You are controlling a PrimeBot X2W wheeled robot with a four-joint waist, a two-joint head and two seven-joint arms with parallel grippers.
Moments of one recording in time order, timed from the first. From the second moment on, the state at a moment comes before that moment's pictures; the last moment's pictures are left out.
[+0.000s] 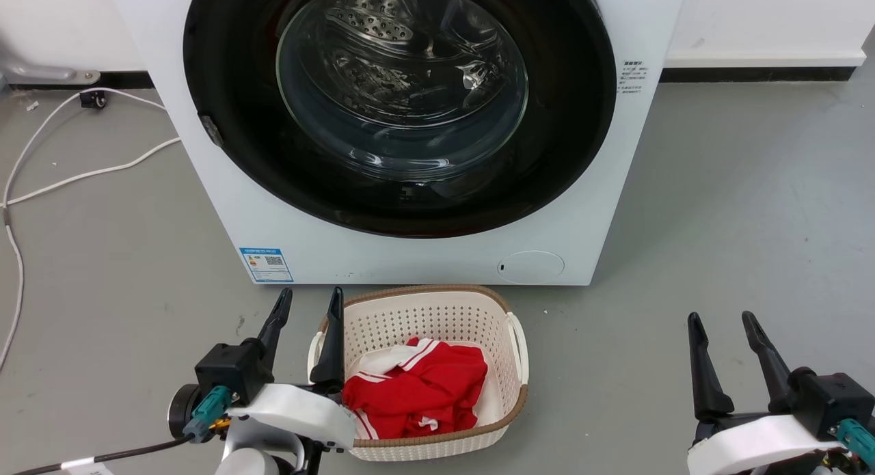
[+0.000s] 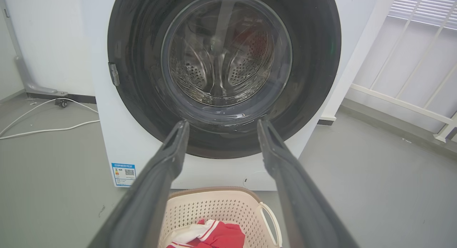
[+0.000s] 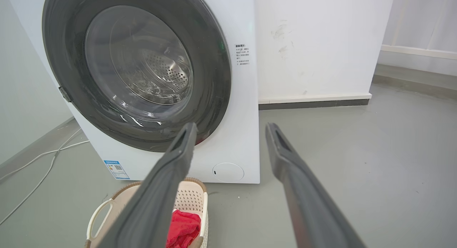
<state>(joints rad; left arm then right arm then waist) -0.11 0.05 -0.12 0.21 -0.27 -0.08 -0.22 0.05 -0.05 -0.03 0.06 0.15 0.13 -0.18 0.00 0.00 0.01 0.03</state>
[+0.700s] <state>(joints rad) -0.13 0.05 -0.13 0.22 -0.12 -0.06 -0.26 0.05 -0.05 -0.03 0.06 0.01 0.13 -0.22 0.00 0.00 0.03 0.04</state>
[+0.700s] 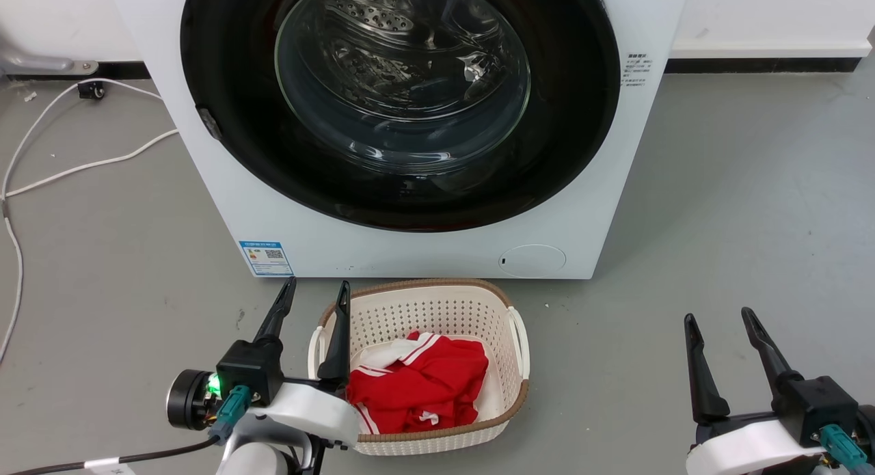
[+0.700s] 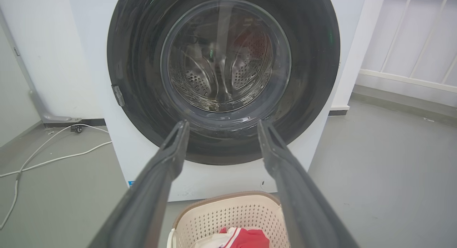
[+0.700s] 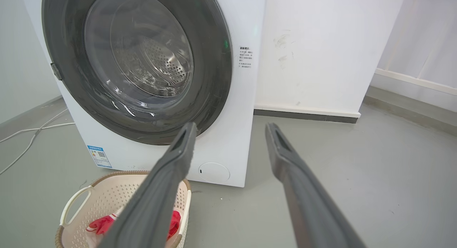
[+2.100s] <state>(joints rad) -0.13 0.05 -0.11 0.22 -0.11 -0.04 -0.26 0.05 -0.05 -0.04 0.07 0.08 0.13 -0.23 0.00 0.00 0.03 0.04</state>
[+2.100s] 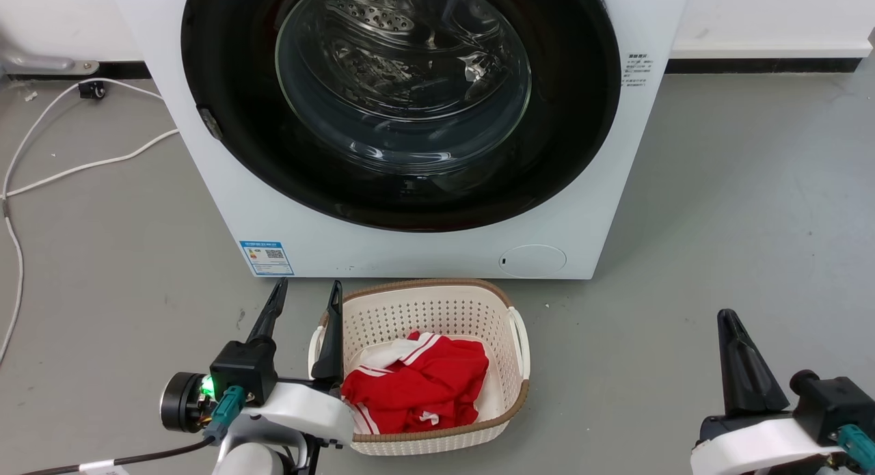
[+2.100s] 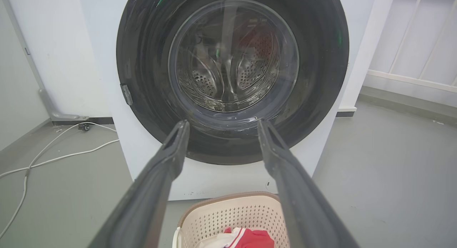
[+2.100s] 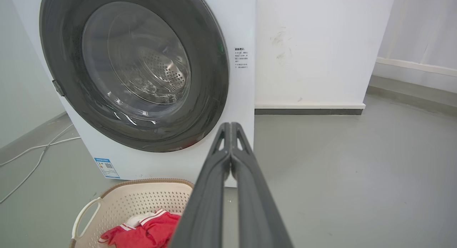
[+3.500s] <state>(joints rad) -0.22 0.05 -0.10 0.13 -0.13 -0.03 -0.26 -0.72 -0.38 -0.03 0.54 1.89 0.13 0.03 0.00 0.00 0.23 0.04</state>
